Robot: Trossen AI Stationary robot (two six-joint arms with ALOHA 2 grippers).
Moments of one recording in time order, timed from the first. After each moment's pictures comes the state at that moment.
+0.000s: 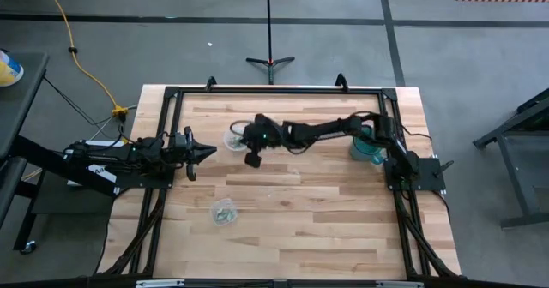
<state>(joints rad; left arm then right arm) -0.08 0.02 0.05 -0.08 -0.30 -0.16 -0.13 2.17 1.52 0.13 0.05 0.02</state>
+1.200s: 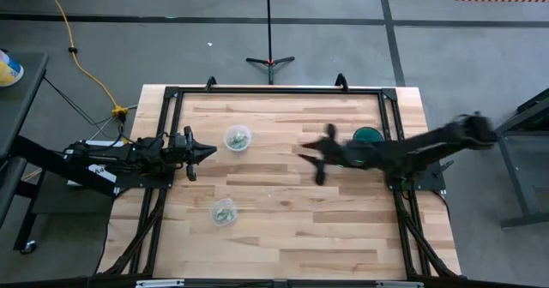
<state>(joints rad) -0.08 0.02 0.05 -0.08 -0.30 -0.14 0.12 1.28 0.69 0.28 0.37 0.10</state>
